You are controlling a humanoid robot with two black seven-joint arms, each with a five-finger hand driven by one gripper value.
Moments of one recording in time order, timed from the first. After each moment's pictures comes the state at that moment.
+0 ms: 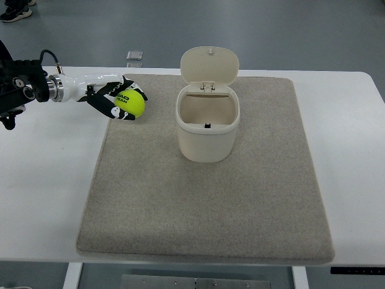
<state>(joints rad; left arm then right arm) -1.26 0.59 0.26 -0.76 0.62 -0.40 -0.49 0.02 0.00 -0.05 0.20 0.09 -0.13 0.07</state>
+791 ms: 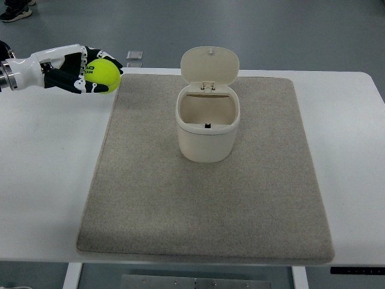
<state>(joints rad) -1.09 0.82 -0.21 -0.92 0.62 -0.61 -0.50 0.02 0.00 -0.05 0.20 0.09 -0.12 0.07</state>
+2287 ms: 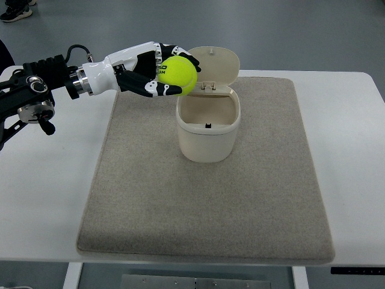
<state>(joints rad) -1.05 0.55 -0.34 -1.06 0.60 -0.53 -0.50 0.02 0.00 -0.05 0.20 0.09 -0.13 0.07</state>
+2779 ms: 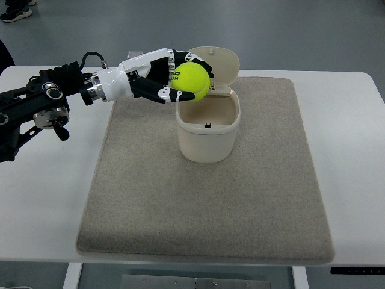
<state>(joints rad) -1.03 0.51 -0.35 -1.05 0.60 -0.51 -0.50 0.02 0.00 -0.05 0.20 0.09 -0.13 0.07</state>
